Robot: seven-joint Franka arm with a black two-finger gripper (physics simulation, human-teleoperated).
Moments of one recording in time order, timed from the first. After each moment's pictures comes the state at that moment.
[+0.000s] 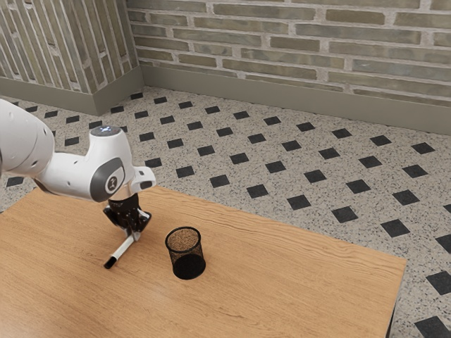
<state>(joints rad) -0.06 0.32 0.23 -2.17 -0.04 2.48 0.03</state>
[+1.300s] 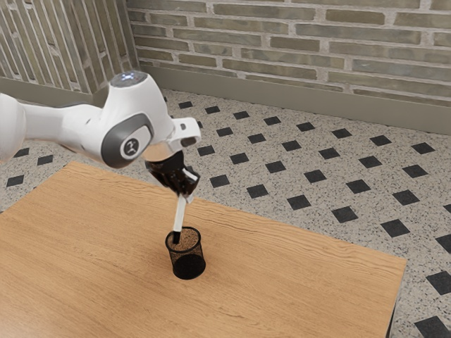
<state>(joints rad) -0.37 0.00 0.22 -2.16 -0.01 2.37 -0.09</state>
